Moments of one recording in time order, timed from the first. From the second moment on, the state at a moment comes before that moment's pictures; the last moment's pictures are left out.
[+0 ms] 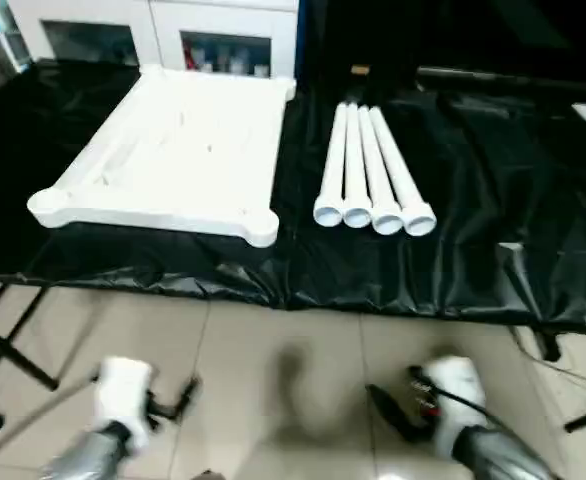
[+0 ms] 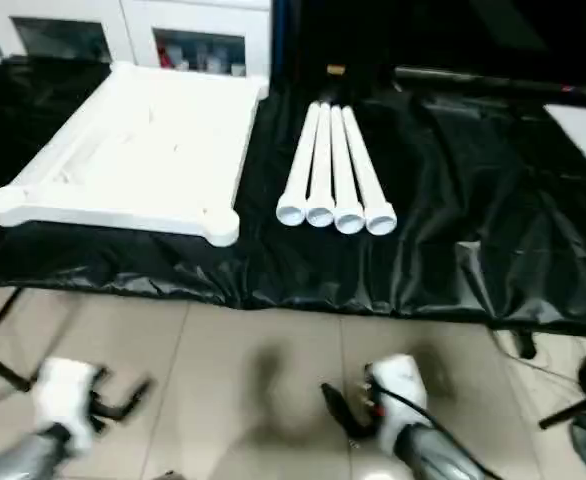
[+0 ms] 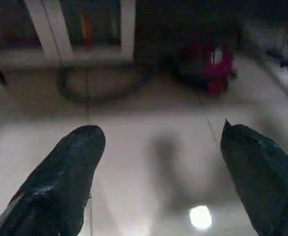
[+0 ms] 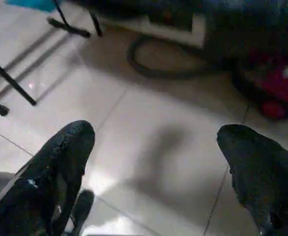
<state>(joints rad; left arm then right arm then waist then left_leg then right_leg) 0.27 0.28 0.13 0.05 -0.18 0.07 -0.43 0.32 -0.34 0.11 -0.10 0.25 0.20 0.48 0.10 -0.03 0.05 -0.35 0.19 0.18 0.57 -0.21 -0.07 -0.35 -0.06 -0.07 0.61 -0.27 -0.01</state>
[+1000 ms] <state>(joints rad) -0.15 0.22 0.09 -0.28 -0.20 0.43 -0.12 -0.12 -0.23 -0.02 -0.28 0.30 0.43 0.17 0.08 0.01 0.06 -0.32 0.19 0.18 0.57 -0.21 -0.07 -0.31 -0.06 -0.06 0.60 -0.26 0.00</state>
